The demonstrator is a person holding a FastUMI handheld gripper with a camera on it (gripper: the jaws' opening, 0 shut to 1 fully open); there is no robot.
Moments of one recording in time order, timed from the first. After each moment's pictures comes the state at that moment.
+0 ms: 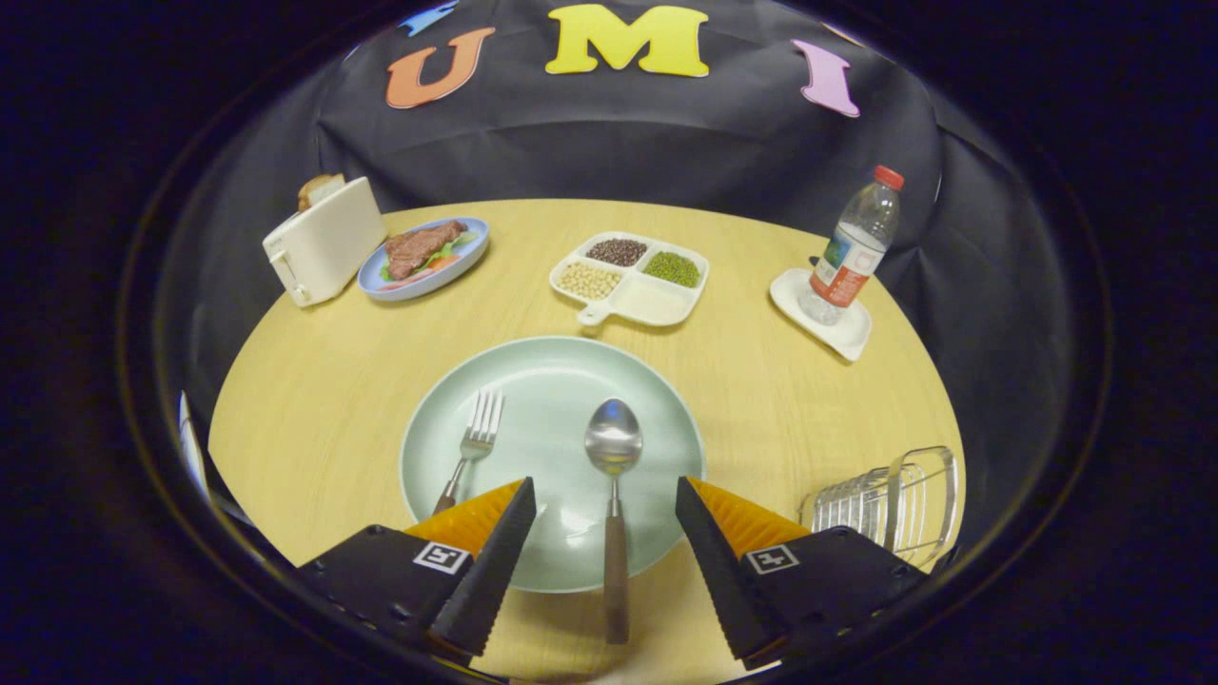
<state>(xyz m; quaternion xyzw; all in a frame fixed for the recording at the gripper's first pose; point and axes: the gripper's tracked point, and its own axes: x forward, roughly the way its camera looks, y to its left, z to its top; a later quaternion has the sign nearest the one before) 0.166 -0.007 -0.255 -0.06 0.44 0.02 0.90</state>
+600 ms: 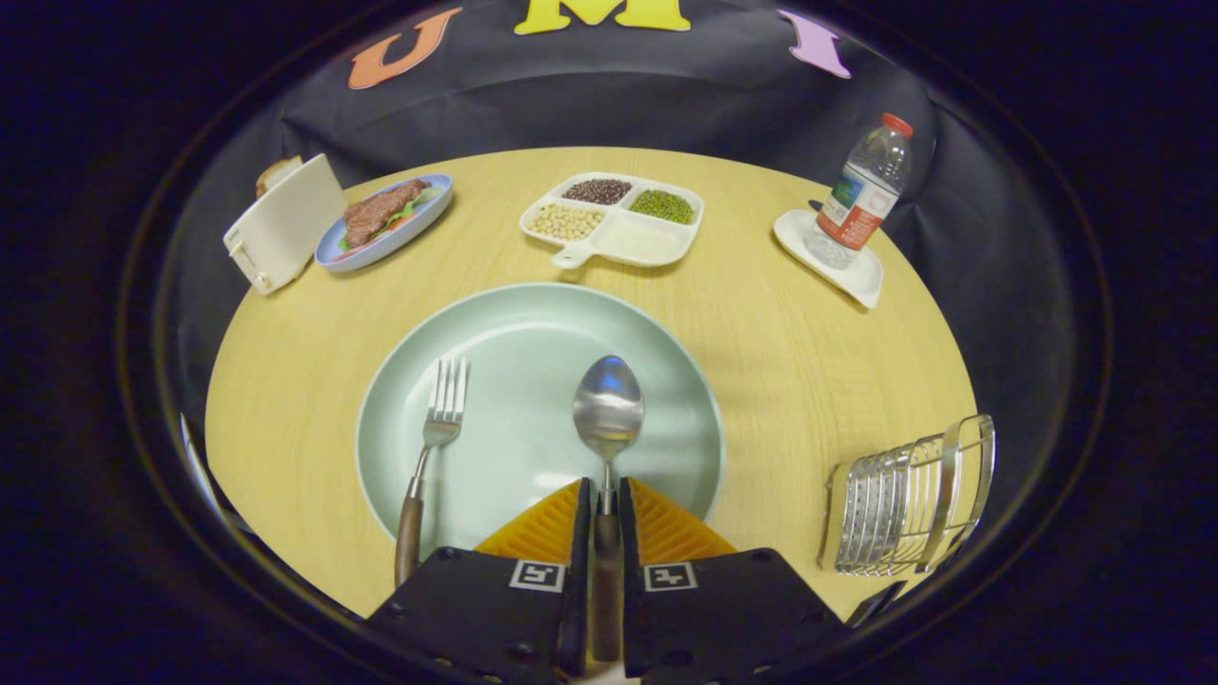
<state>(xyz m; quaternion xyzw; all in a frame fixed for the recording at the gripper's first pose) 0.170 -0.013 -0.285 -0.05 0.50 -0.01 0.86</state>
